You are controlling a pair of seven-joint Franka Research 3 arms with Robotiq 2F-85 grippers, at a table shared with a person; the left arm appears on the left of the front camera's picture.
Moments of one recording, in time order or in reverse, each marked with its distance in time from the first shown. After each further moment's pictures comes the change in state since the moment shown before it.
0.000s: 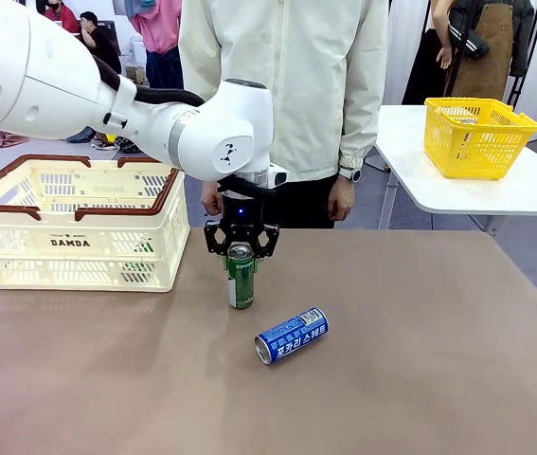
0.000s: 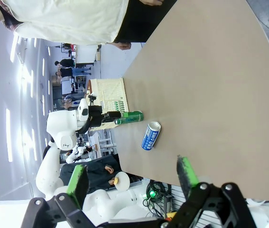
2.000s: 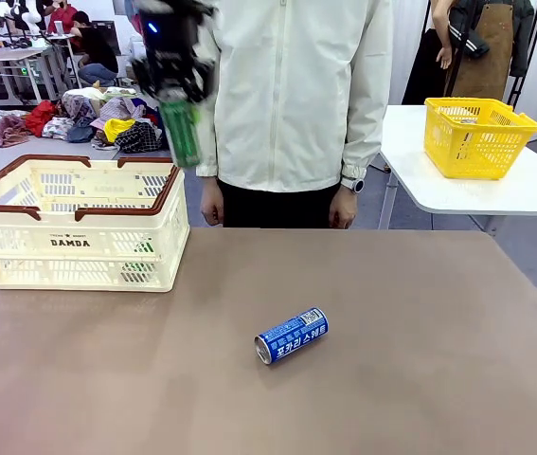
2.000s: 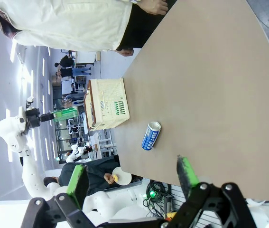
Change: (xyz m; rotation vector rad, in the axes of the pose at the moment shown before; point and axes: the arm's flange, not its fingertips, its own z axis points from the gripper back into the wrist) left arm 0.035 0.152 0.289 -0.058 -0.151 -0.287; right arm 0.000 0.000 0.000 0.000 0.000 0.000
